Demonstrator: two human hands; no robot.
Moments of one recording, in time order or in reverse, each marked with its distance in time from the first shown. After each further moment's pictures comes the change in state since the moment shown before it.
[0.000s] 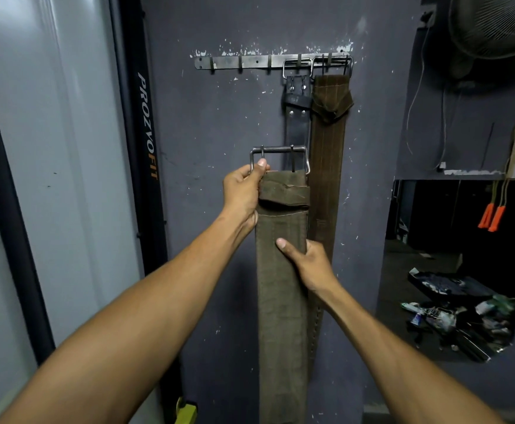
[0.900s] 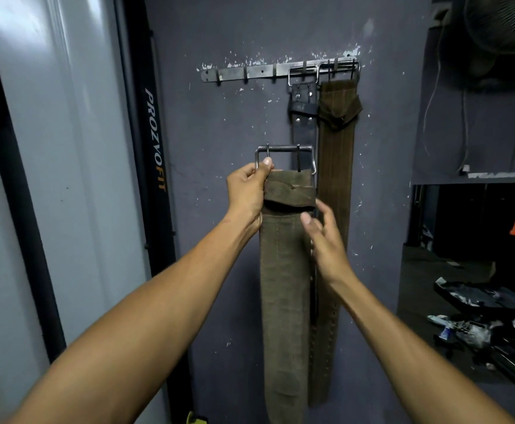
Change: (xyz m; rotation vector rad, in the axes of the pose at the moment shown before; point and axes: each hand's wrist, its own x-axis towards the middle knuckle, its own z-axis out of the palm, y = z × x) left_hand 0.017 0.004 0.011 0.082 -0.009 0.129; right_hand 0.027 -0.039 -0.009 0.066 0.002 -0.168
